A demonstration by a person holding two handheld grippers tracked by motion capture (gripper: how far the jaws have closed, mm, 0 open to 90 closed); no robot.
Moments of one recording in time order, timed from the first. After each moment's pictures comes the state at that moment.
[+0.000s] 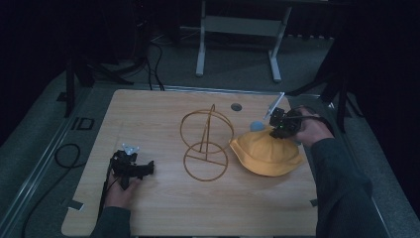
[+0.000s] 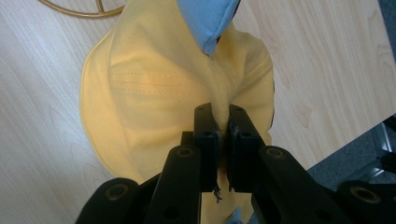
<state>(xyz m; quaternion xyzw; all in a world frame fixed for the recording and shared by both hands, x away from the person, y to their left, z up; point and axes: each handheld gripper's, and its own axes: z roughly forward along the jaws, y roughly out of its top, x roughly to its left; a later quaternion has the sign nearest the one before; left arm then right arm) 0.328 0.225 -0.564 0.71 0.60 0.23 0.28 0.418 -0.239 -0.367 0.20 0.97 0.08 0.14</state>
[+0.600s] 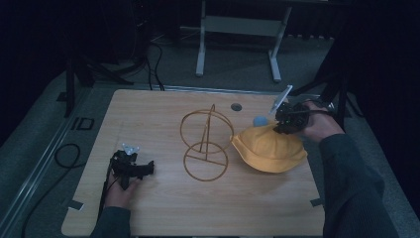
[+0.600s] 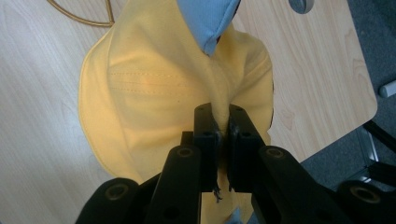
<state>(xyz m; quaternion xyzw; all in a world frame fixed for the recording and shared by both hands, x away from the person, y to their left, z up) 0.328 0.225 -0.564 0.71 0.60 0.23 0.28 0.410 -0.245 -0.338 0.18 0.97 0.09 0.15</state>
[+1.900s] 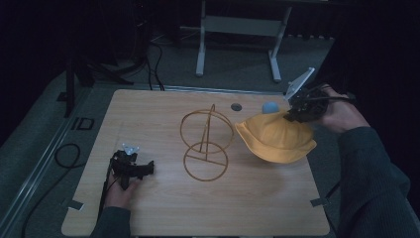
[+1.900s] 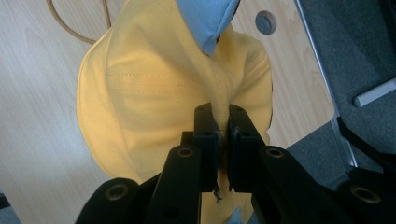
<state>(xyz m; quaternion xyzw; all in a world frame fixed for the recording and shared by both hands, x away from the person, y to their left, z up) 0.328 0.225 -0.564 0.71 0.60 0.23 0.28 0.399 -0.261 -0.278 0.17 0.96 0.13 0.17</state>
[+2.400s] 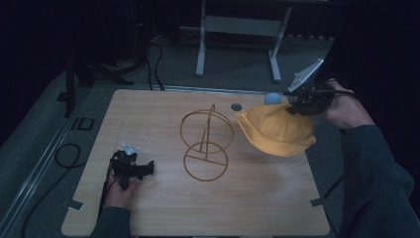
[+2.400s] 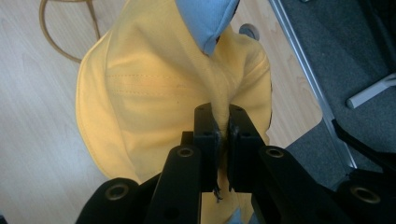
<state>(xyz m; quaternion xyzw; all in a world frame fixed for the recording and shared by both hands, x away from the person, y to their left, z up) 0.328 0.225 -0.564 0.71 0.60 0.23 0.28 0.404 -0.267 -0.264 0.20 0.95 0.15 0.19</state>
